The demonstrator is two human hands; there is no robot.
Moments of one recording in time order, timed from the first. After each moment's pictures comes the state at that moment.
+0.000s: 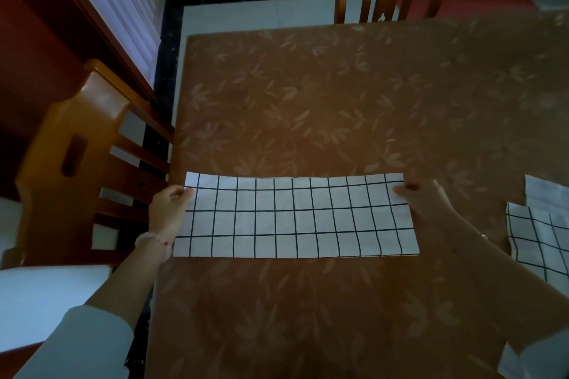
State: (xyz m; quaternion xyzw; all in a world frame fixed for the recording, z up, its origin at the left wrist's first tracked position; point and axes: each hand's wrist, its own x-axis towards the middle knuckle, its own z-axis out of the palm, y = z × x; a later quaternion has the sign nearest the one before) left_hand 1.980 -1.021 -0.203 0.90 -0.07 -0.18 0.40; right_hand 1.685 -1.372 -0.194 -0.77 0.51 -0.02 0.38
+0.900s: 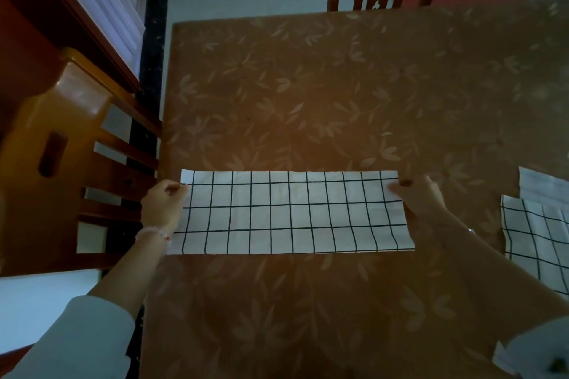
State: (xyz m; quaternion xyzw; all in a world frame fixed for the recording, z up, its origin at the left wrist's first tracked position) left_hand 1.988 -1.031 -0.216 0.93 -0.06 -0.13 0.33; right_hand 1.692 -1.367 -0.198 -0.78 0.55 0.00 0.31
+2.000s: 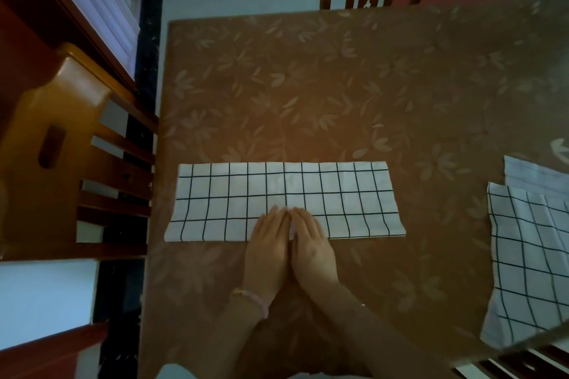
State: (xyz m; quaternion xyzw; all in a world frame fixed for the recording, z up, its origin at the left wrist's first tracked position) left_hand 1.802 -1.074 -0.238 0.84 -0.52 -0.04 0.15; right_hand 1.727 -1.147 -0.227 -0.90 0.30 -0.18 0.24
